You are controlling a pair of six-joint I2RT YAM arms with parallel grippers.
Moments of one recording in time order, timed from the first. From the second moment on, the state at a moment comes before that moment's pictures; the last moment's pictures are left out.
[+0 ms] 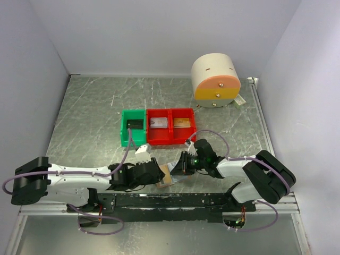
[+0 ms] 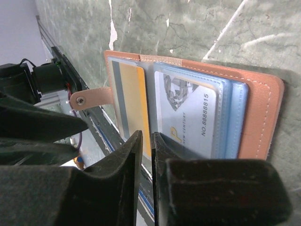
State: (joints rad) left arm -1.35 1.18 0.57 -0.21 -0.47 -1.31; right arm 0.67 1.39 0.27 0.41 -0.57 0.89
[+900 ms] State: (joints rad) left arm -1.26 1.33 0.45 0.03 -0.38 -1.34; right arm 0.67 1.46 0.28 0.45 -0.62 0.89
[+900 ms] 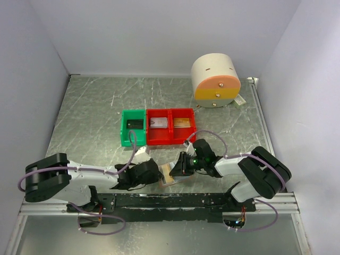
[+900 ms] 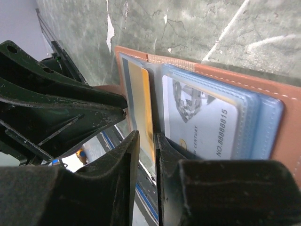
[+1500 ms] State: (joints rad) left arm -1.26 1.40 0.54 -0.04 -0.38 -1.34; right arm 0.66 1.44 0.28 0.44 -0.61 0.90
